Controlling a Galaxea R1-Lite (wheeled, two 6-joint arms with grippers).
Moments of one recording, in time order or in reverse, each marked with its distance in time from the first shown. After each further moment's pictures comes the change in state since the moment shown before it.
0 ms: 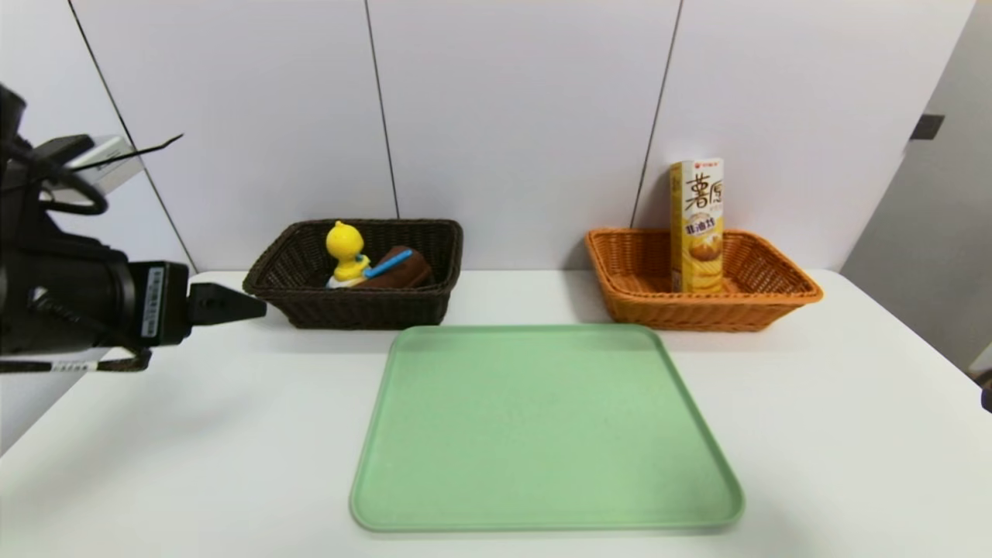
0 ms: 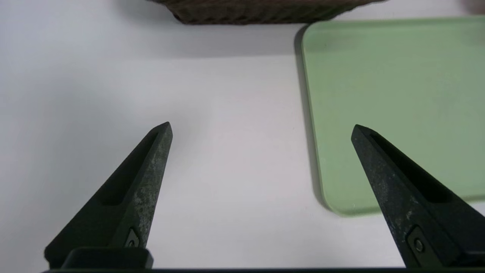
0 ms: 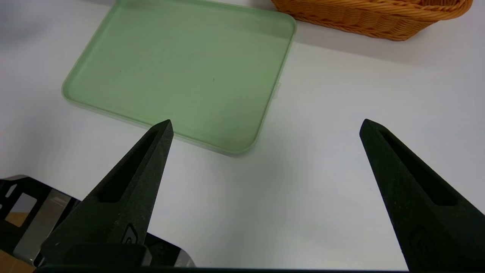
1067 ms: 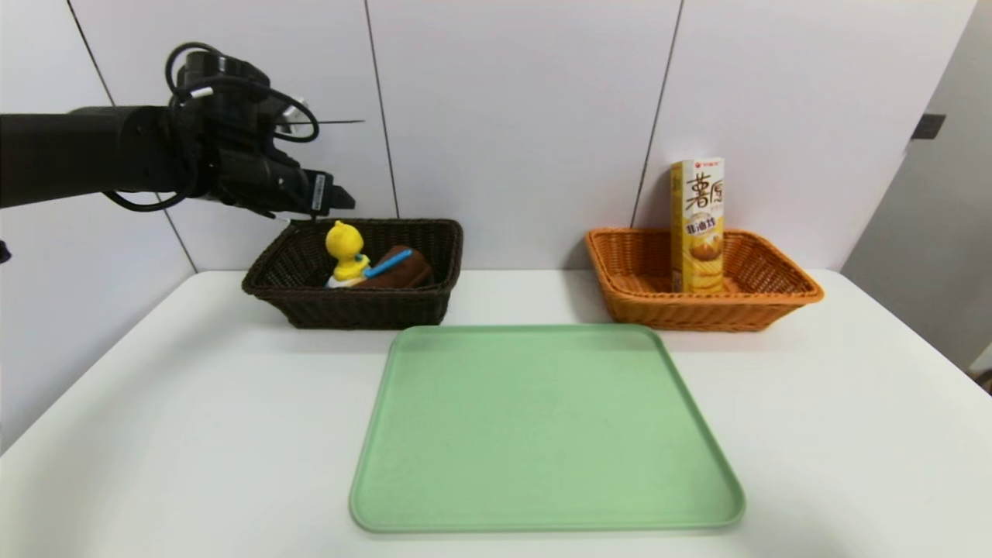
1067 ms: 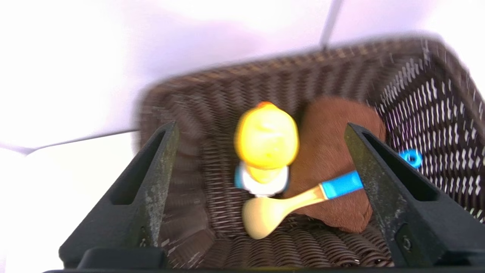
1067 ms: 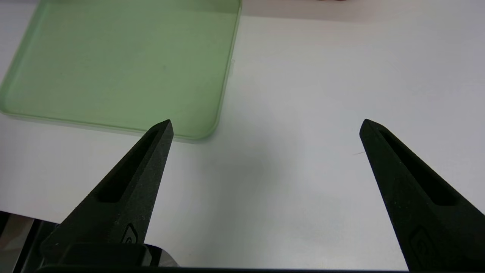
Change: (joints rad) left arm 0.165 0.753 -0.725 -0.223 -0.073 0.259; right arm -0.107 -0.041 0.053 0.041 -0.082 0.007
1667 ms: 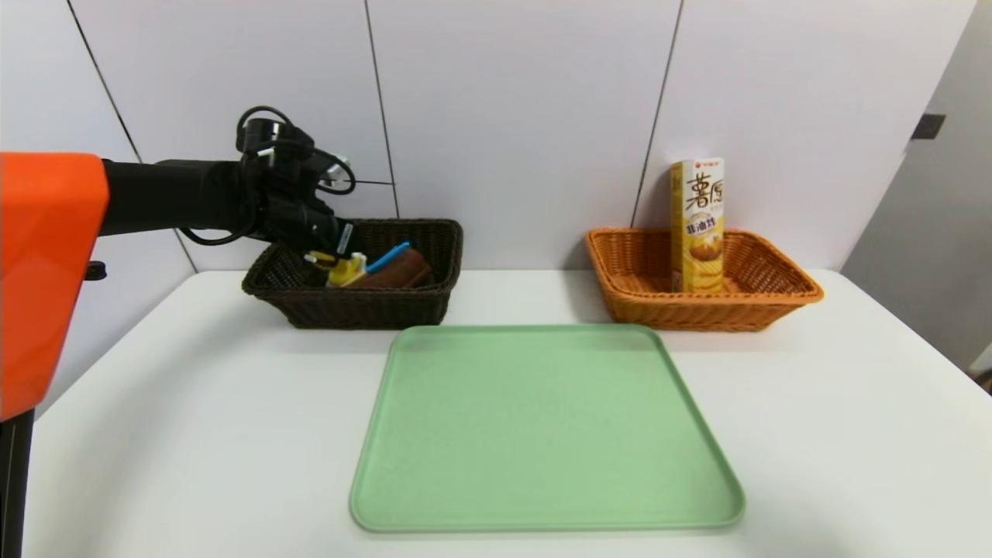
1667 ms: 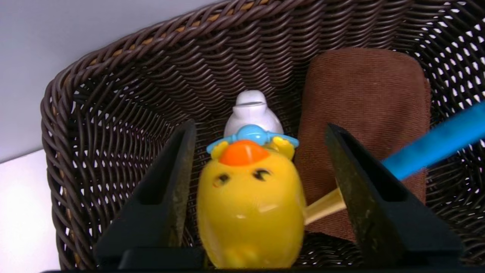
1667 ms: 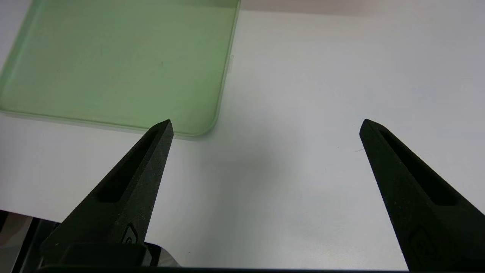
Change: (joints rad) left arm -0.003 0.176 -0.014 -0.009 -0.086 0.146; right arm 0.000 0.005 0.011 0.001 -0.003 -0.001
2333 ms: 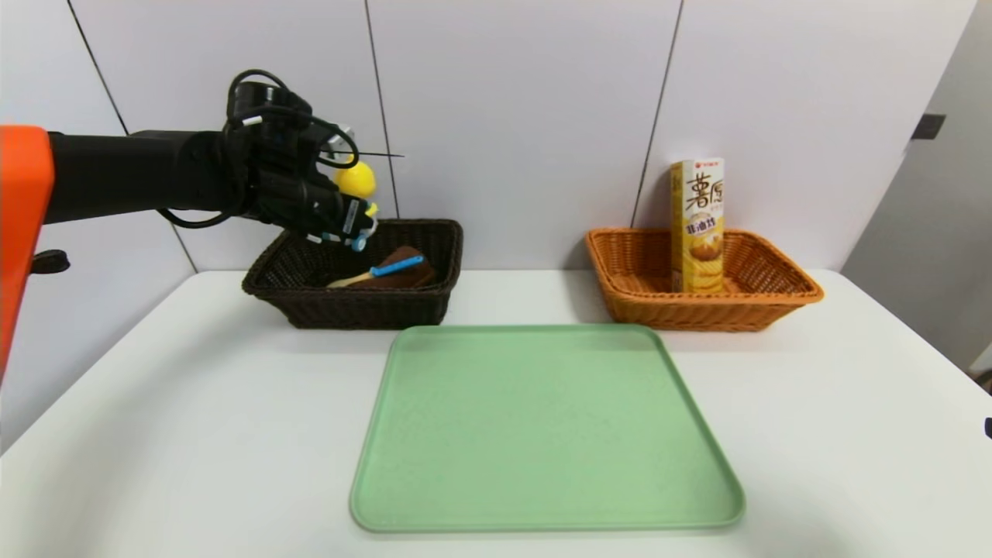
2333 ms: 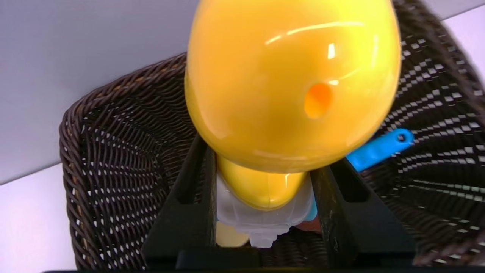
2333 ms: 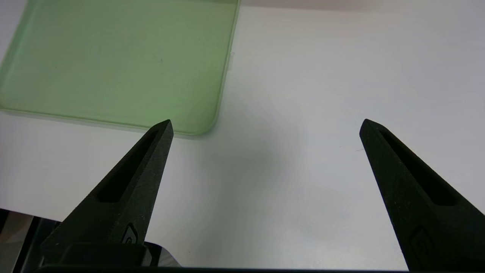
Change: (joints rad) left arm -0.048 -0.080 0.006 0.001 -0.004 -0.013; right arm 0.000 0.017 0.000 0.000 0.005 -0.001
